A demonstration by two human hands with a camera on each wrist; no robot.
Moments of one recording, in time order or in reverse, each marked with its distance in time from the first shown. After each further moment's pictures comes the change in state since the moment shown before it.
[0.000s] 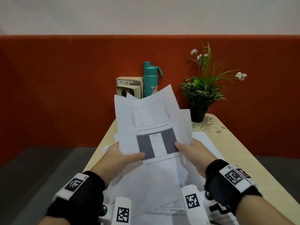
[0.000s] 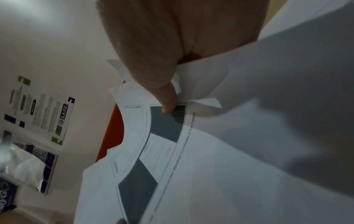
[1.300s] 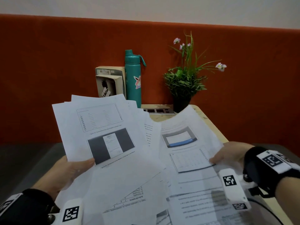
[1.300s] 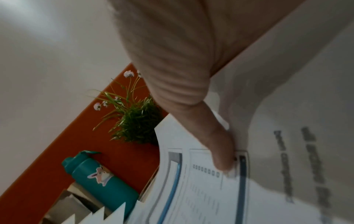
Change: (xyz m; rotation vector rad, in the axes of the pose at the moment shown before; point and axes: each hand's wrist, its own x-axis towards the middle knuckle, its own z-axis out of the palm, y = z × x) left_hand 0.007 -0.062 -0.058 -0.237 0.068 -0.119; right_hand 0.029 0.054 -0.153 -0.576 -0.026 0.461
